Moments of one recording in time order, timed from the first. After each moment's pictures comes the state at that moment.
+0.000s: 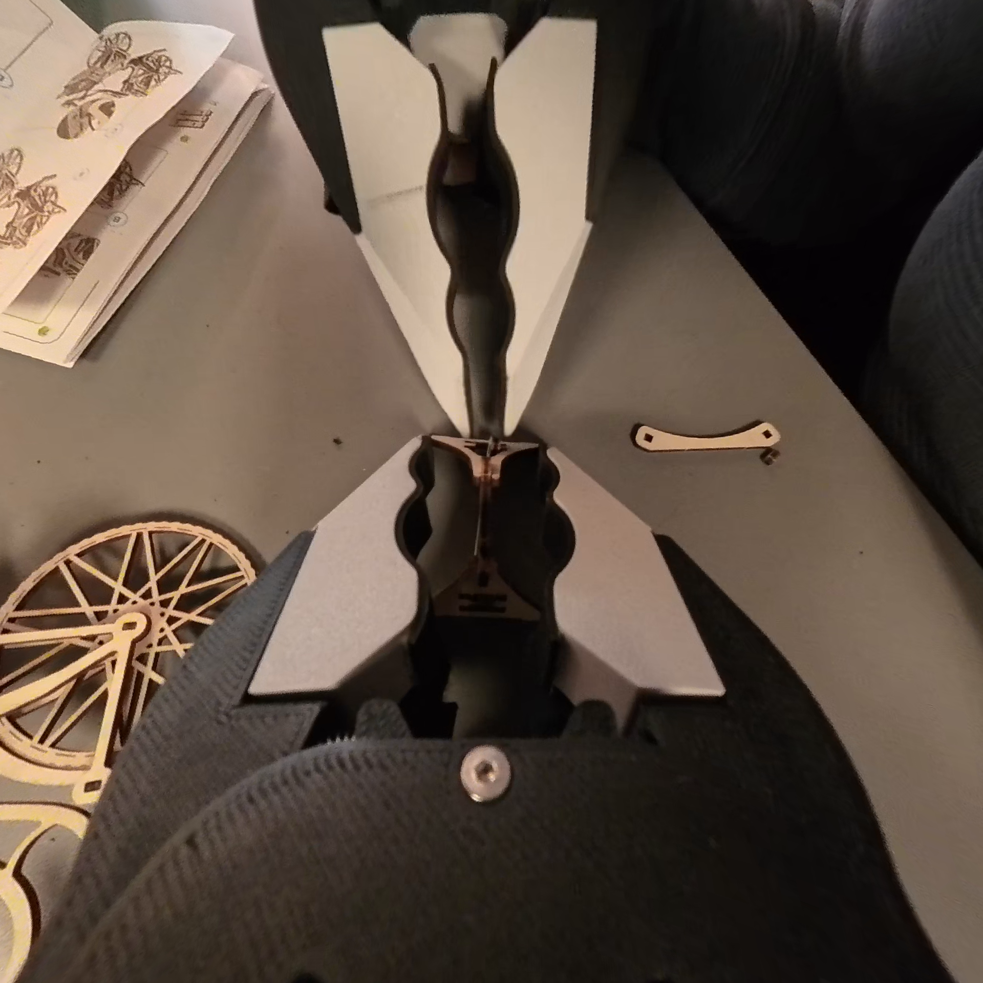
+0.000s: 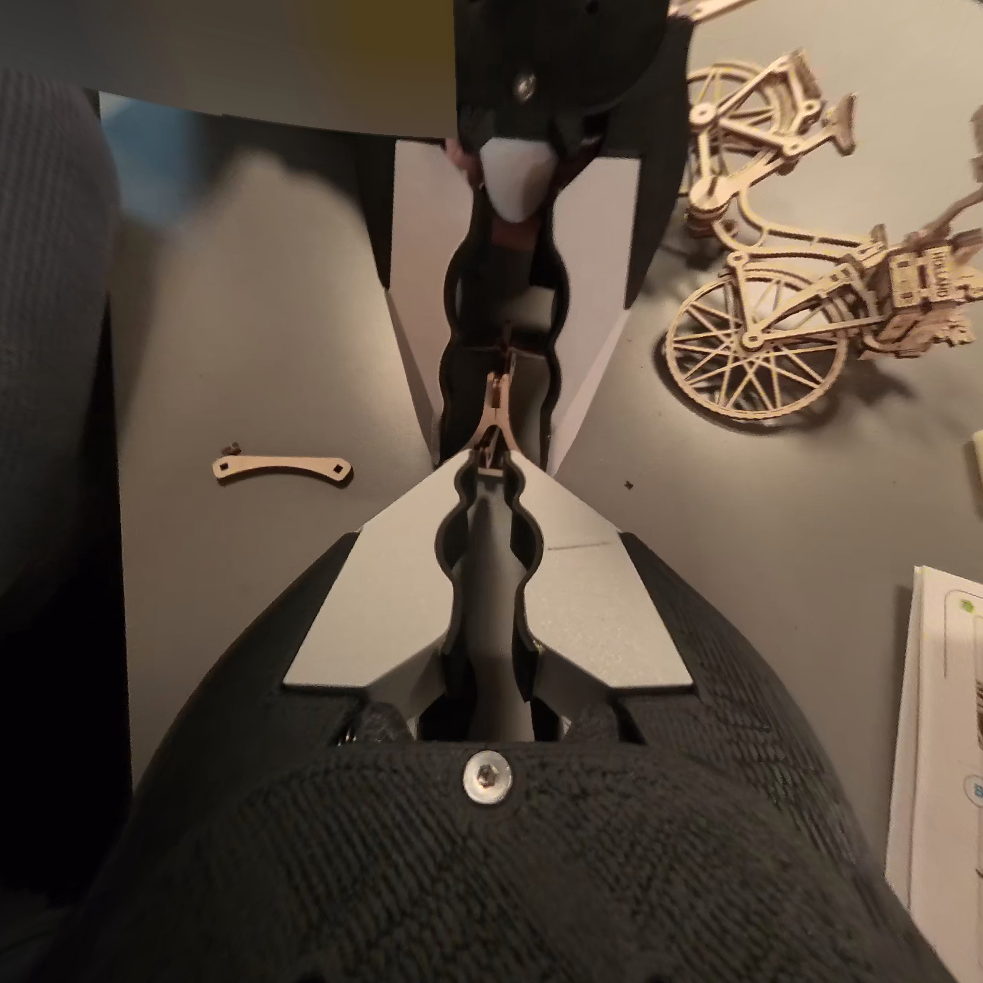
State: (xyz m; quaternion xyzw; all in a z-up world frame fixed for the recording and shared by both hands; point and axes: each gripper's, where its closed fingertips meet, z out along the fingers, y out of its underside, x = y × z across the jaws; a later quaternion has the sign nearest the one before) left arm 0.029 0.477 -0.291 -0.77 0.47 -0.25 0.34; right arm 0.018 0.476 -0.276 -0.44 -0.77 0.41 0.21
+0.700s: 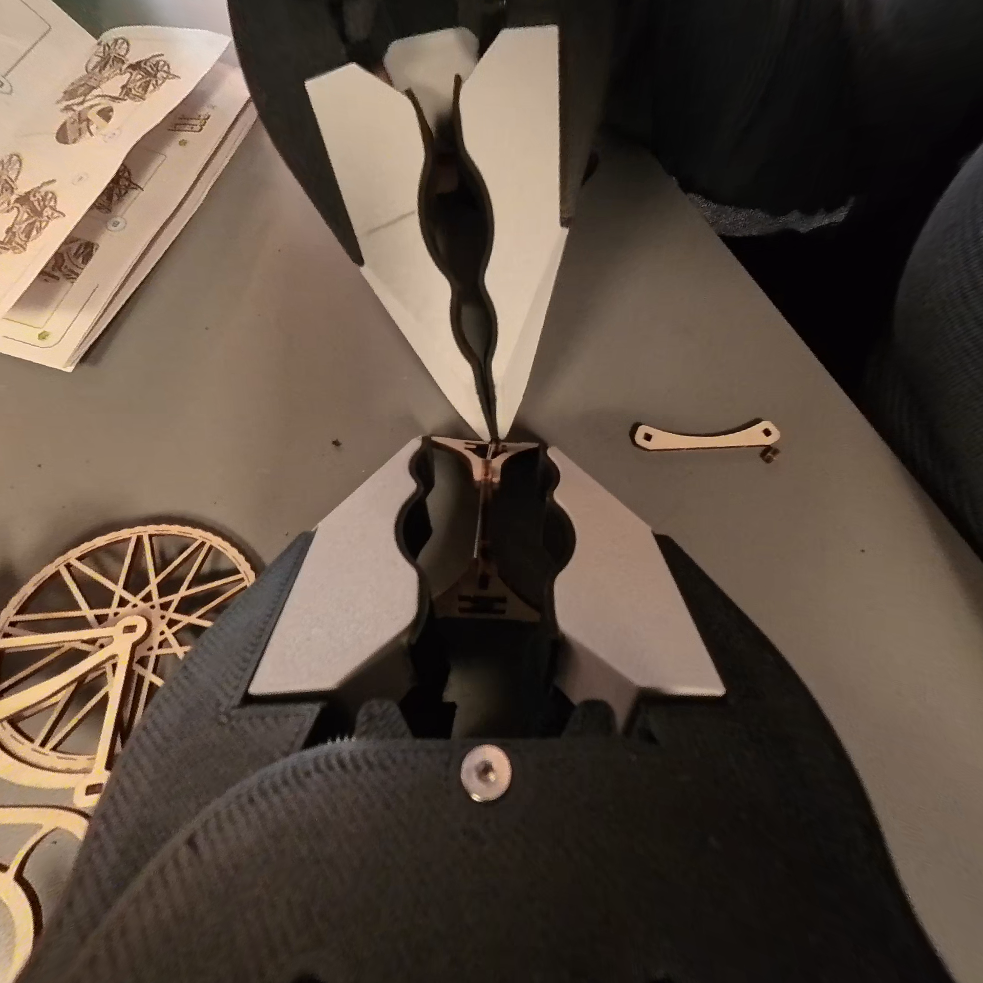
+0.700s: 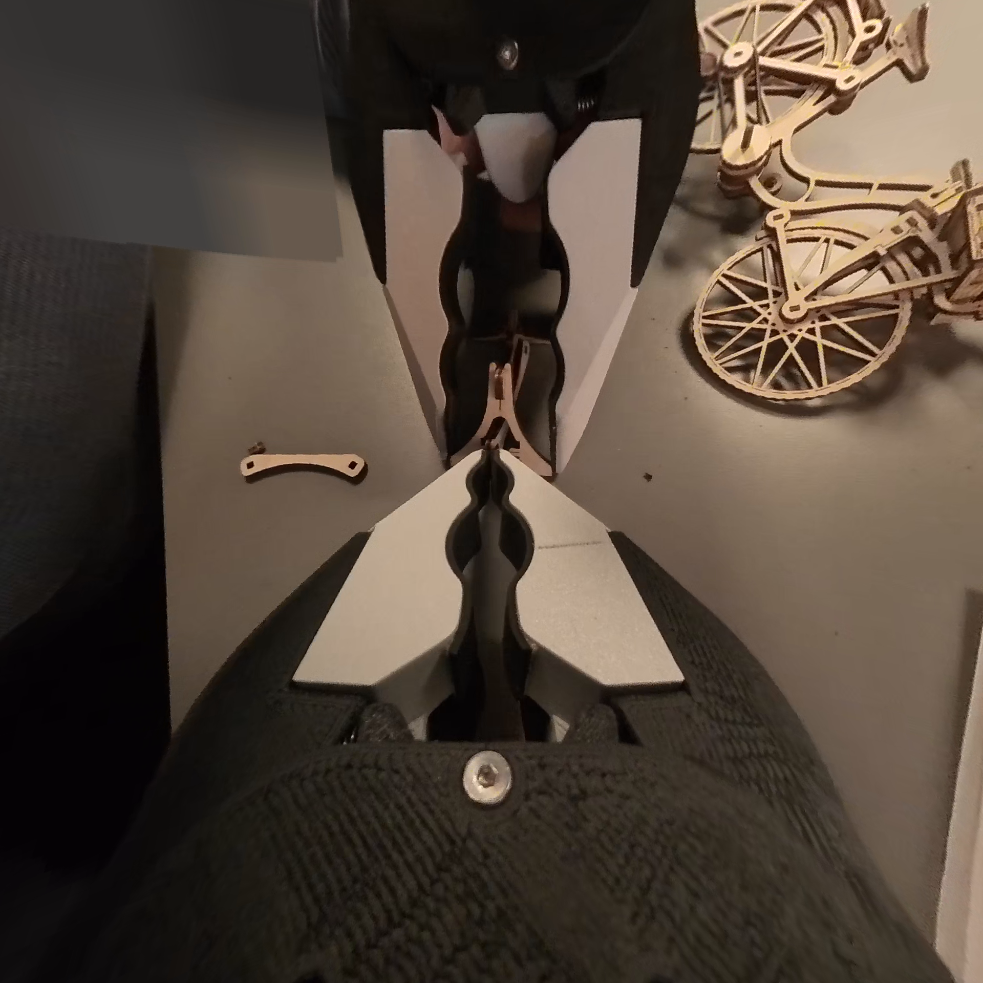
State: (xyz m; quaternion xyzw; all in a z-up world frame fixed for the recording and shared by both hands) left arm 0.029 0.477 -0.291 -0.77 0.48 -0.25 0.34; right arm 0.021 0.472 -0.281 -0.45 -0.77 0.43 0.15
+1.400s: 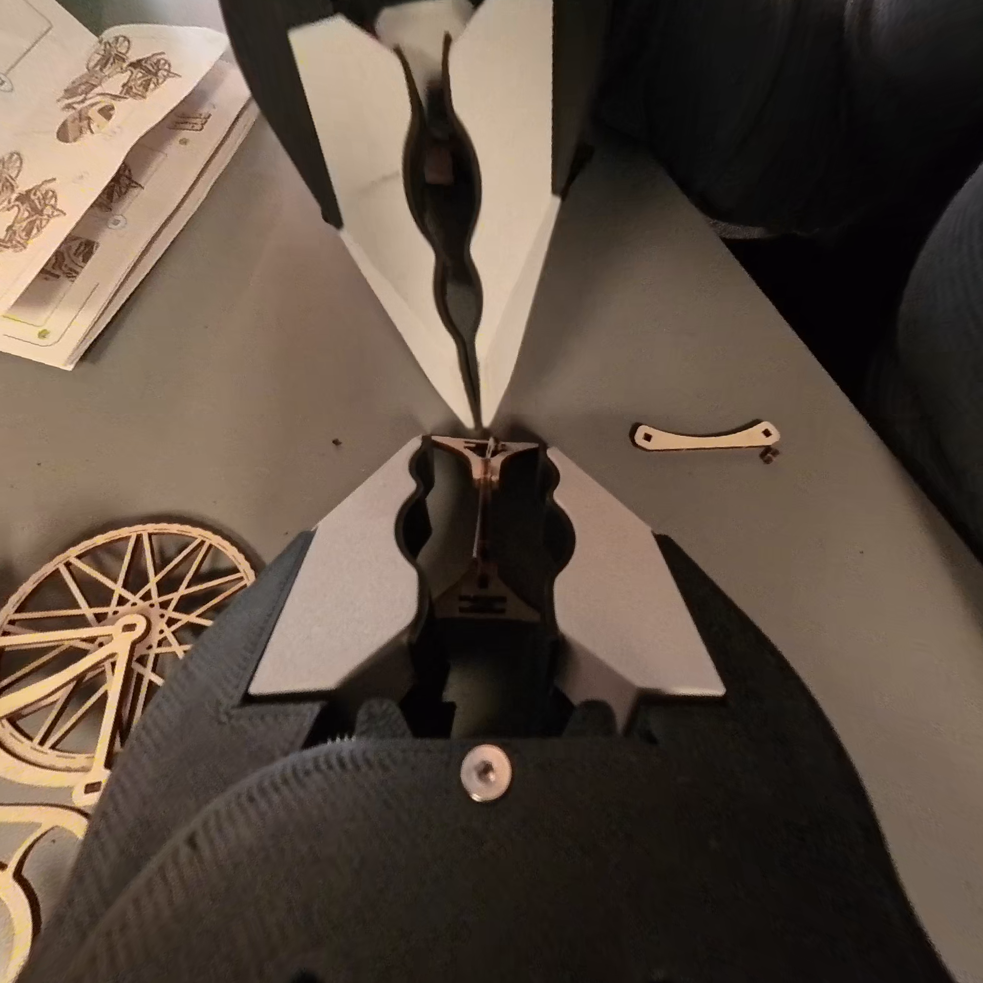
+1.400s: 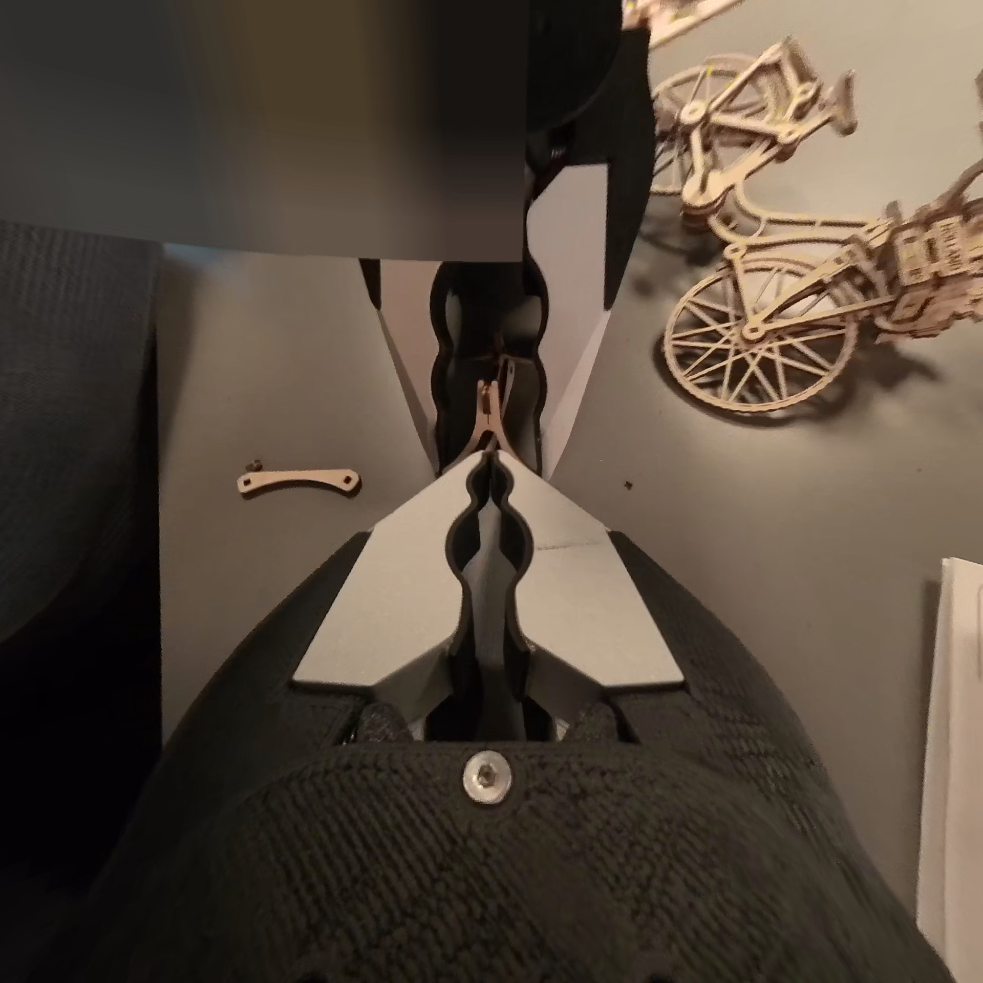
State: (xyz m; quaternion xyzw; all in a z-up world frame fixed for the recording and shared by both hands) left arm 0.029 0.477 -0.291 -0.77 0.47 -0.25 0.34; right arm 0.017 0.478 -0.270 -0.46 -0.75 0.45 0.18
